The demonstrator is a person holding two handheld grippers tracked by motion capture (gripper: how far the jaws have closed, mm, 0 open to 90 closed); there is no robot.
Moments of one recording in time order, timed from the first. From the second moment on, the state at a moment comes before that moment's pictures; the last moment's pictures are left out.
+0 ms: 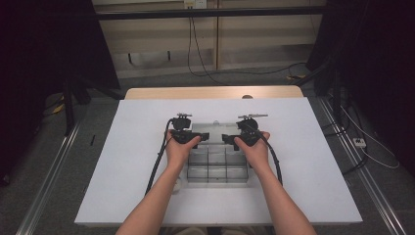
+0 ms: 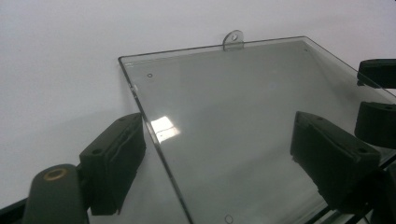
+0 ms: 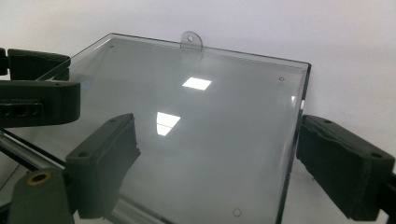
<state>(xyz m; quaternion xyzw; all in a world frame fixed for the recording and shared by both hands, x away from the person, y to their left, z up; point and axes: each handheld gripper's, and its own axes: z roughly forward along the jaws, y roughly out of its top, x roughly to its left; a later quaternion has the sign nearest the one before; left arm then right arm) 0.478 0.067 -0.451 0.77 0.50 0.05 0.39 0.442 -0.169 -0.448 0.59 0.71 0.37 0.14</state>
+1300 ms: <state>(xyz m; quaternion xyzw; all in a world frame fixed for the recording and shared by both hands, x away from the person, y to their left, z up) 0.420 0.114 -0.406 0.79 0.42 0.08 0.45 0.364 -0.212 -0.413 0.51 0.72 0.43 0.19</state>
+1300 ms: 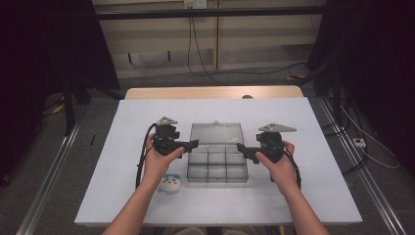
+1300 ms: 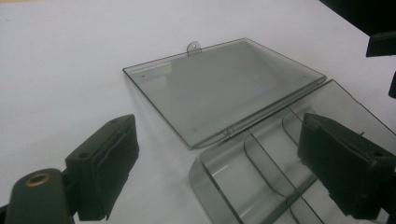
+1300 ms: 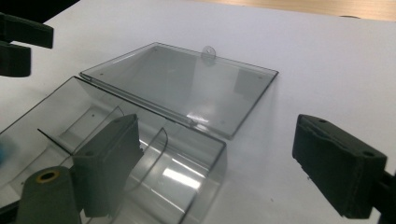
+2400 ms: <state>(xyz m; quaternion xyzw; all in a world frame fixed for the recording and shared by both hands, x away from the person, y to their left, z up) 0.363 0.154 -0.423 0.84 0.33 0.05 0.44 0.319 -0.237 -0.433 0.48 0.73 0.45 0.19</state>
